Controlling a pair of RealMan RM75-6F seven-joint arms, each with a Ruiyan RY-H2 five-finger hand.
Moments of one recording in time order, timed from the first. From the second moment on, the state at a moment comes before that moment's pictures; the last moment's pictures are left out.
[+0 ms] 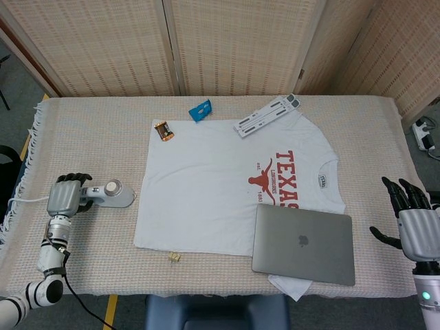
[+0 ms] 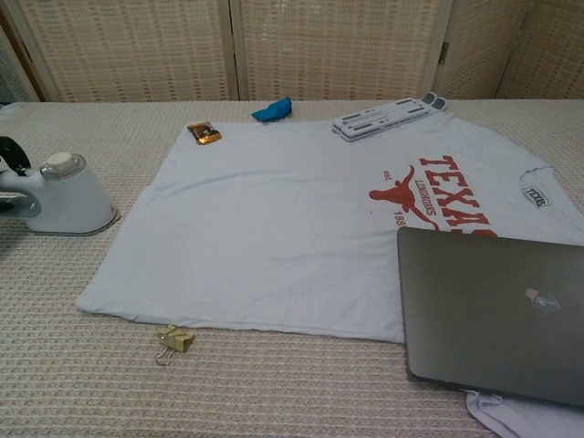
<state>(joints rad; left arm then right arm) -0.50 -1.52 -0.23 -1.10 1.09 1.03 0.24 0.10 -1.06 0.12 -1.69 -1.48 1.51 -0.10</state>
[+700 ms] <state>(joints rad) -0.56 -1.66 -0.22 -0.81 1.15 0.98 0.04 0.20 -1.12 0.10 -1.65 -1.41 1.25 -0.02</state>
